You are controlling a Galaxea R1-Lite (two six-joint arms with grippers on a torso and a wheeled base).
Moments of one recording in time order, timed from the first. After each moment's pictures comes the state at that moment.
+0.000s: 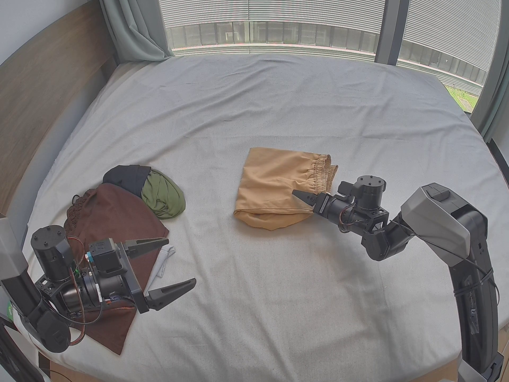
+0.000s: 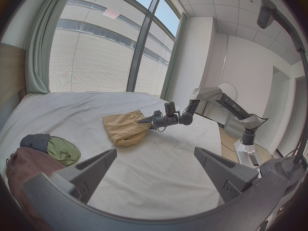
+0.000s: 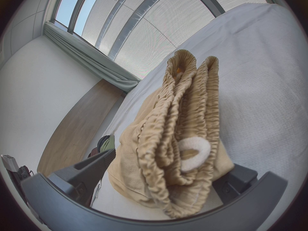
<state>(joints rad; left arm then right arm) -0.22 1.86 -0.14 -1.55 -0.71 0.12 0.30 2.59 -1.43 -0.99 0.36 0.61</state>
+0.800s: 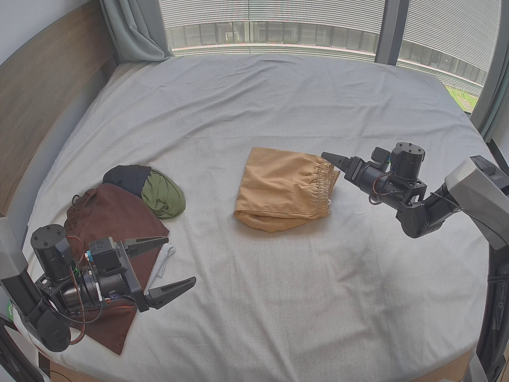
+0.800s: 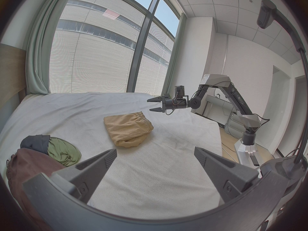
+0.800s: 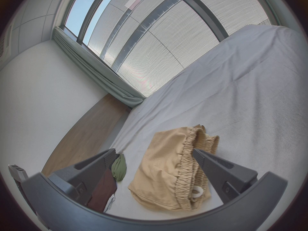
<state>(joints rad) -0.21 1.86 -0.15 -1.55 -0.71 0.12 0.22 2.31 -1.26 -1.00 0.37 0.60</state>
